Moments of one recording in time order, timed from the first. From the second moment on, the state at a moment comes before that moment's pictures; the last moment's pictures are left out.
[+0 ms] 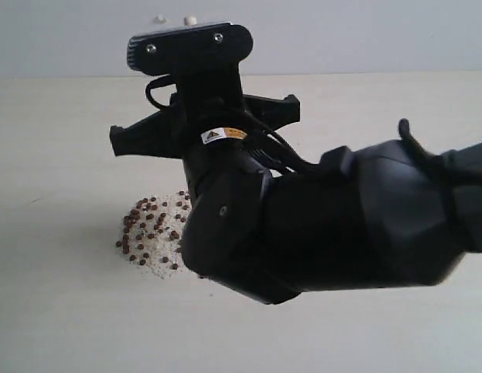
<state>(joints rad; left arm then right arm) -0.39 0.01 0.00 0.07 0.15 -0.16 1.15 1.81 -1.00 1.27 -0.91 -0.85</state>
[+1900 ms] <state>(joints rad) -0.39 0.01 0.00 0.07 0.15 -0.16 0.40 1.93 -0.89 -1.19 -1.21 0.88</state>
